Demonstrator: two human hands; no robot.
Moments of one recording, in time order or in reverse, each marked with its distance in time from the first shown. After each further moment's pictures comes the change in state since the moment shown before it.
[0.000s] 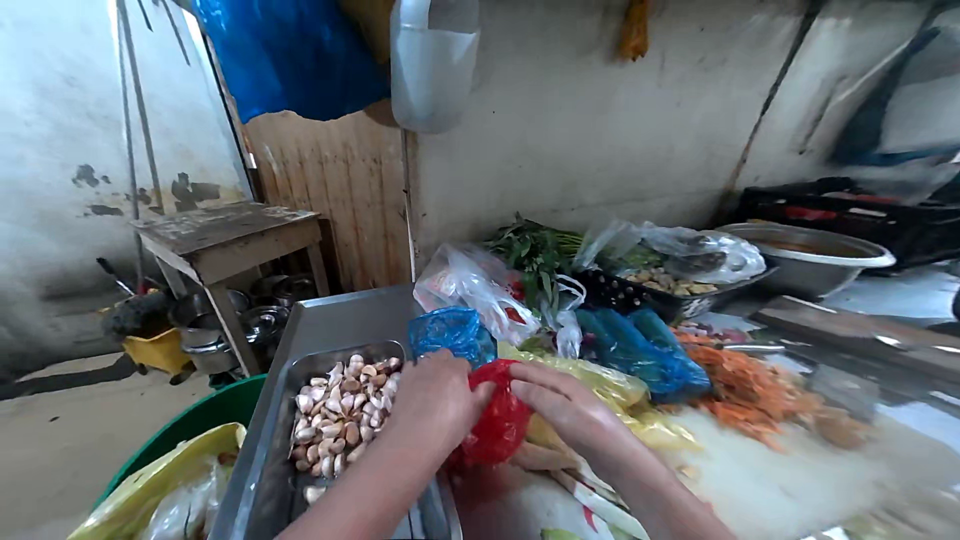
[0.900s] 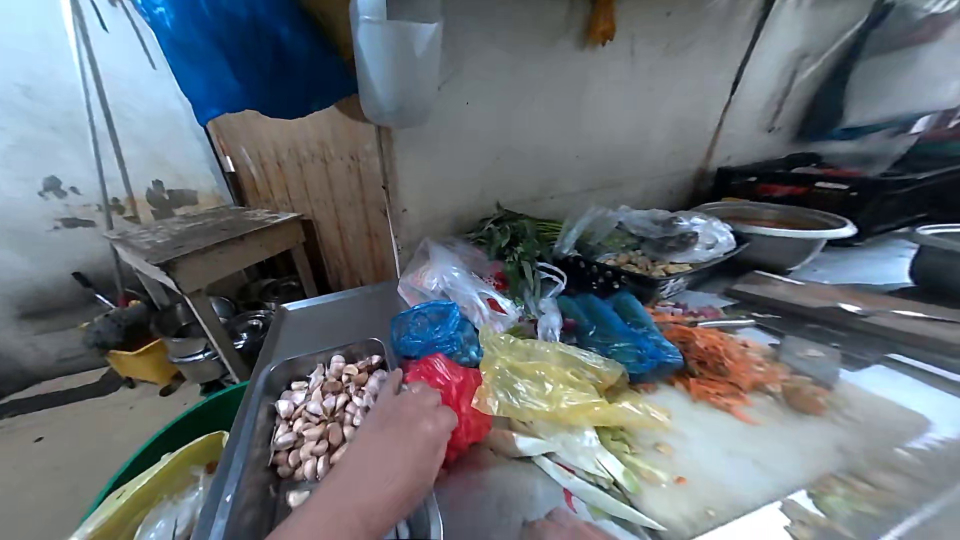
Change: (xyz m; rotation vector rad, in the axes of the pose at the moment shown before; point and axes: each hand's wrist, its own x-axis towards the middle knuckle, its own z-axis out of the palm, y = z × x) left_hand -0.034 -0.031 0.034 0.272 0.193 0.477; right_hand -0.103 0.057 0.020 -0.564 -0.496 -0.295
